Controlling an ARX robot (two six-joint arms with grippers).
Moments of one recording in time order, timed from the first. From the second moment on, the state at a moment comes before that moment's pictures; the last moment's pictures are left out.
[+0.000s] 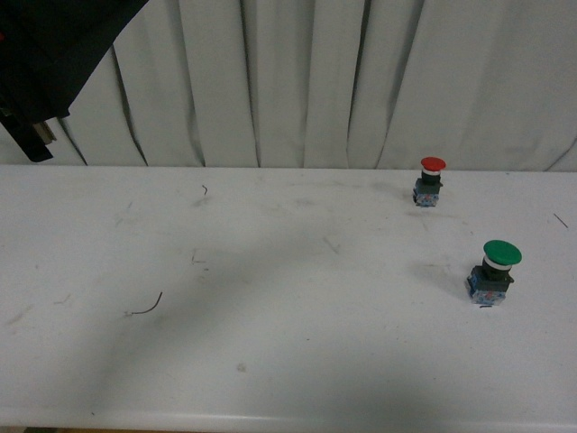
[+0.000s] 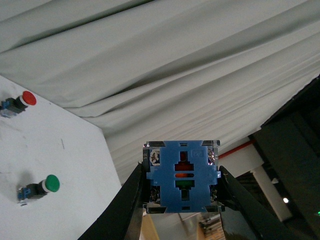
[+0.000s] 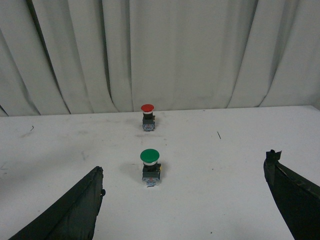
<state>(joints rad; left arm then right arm) -0.20 1.45 0.48 1.27 0.57 -1.29 0.00 0.00 0.01 0.00 0.00 0.01</state>
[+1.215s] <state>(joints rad) -0.26 1.49 0.52 1.22 0.53 -1.29 0.07 1.49 0.56 1.24 -0.39 0.15</state>
